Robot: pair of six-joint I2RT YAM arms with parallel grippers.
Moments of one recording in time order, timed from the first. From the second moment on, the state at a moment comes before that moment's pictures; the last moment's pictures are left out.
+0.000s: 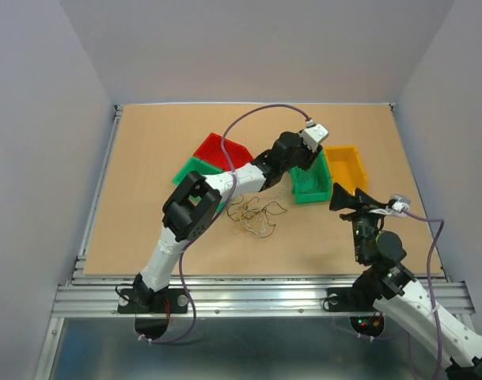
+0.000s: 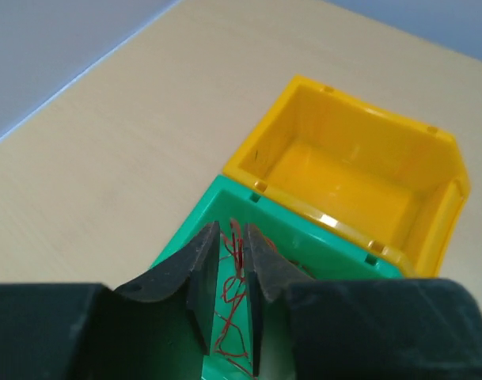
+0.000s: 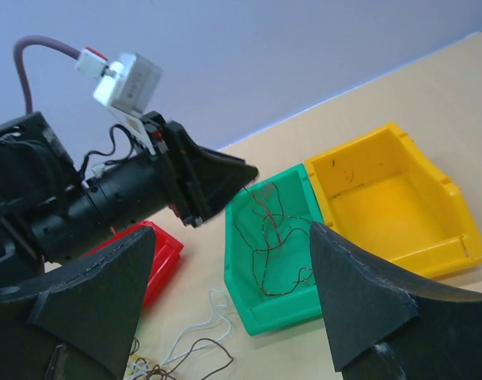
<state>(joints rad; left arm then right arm) -0.86 2.19 1.67 0.34 0.03 0.07 0.68 0.25 0.19 0.31 0.70 0.37</state>
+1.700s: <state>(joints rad) -0.82 1.38 0.75 0.08 0.03 0.46 0.68 1.57 0.82 0.29 0.25 0.20</state>
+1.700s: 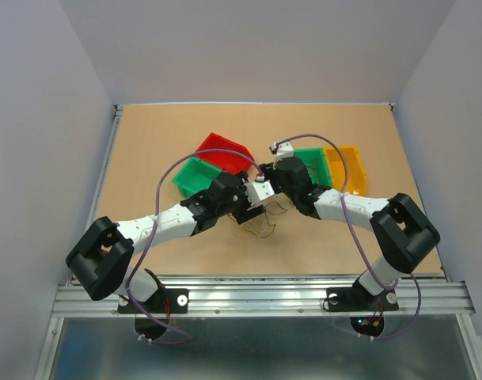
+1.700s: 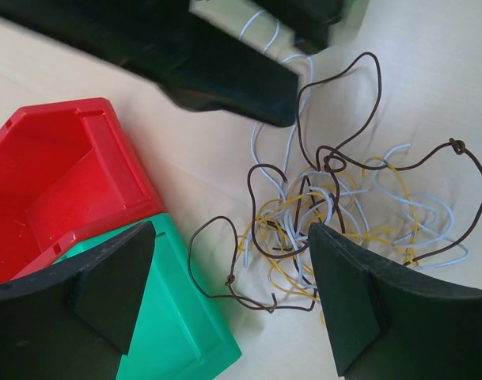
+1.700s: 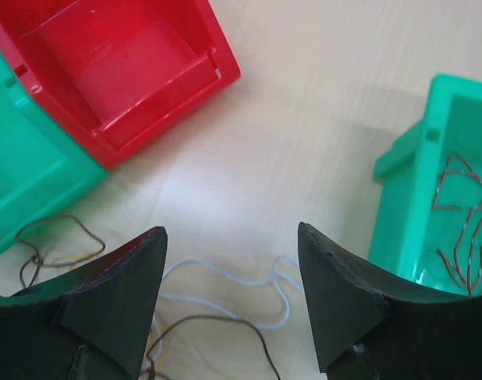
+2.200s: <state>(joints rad) -0.82 1.44 0.77 0.08 0.03 0.48 0.67 1.71 0.95 0.14 0.31 0.18</state>
